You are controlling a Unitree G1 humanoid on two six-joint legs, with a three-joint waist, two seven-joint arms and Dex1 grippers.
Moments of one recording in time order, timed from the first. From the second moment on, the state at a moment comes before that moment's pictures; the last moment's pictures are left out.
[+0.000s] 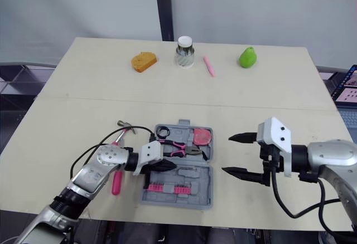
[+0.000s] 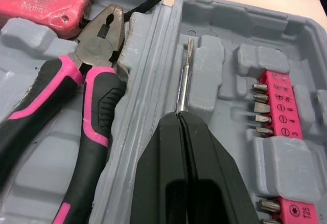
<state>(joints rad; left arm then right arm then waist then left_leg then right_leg) -0.33 0.54 -0.39 -0.02 -0.04 0.23 -0.98 -0.01 -1.01 -0.28 -0.59 0.69 0.63 1.08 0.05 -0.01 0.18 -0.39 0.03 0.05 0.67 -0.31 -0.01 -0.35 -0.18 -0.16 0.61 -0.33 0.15</state>
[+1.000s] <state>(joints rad) -0.33 0.55 -0.45 0.02 0.08 0.05 -0.97 -0.01 -1.01 -0.28 -0.58 0.67 0.61 1.07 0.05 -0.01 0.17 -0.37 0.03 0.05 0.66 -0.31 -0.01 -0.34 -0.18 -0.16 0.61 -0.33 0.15</state>
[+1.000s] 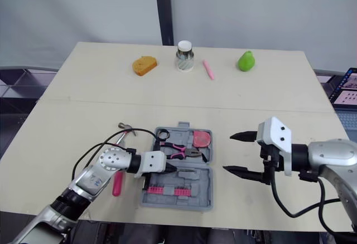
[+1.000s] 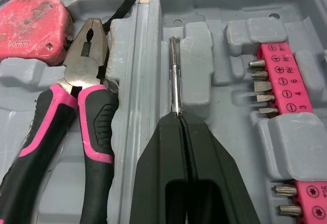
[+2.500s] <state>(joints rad) 0.19 0.79 0.64 0.18 -0.32 0.25 -0.81 -0.01 -0.85 -0.38 0.32 0.48 0.30 1.07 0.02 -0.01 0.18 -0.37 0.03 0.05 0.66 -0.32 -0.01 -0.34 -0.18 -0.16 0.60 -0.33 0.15</state>
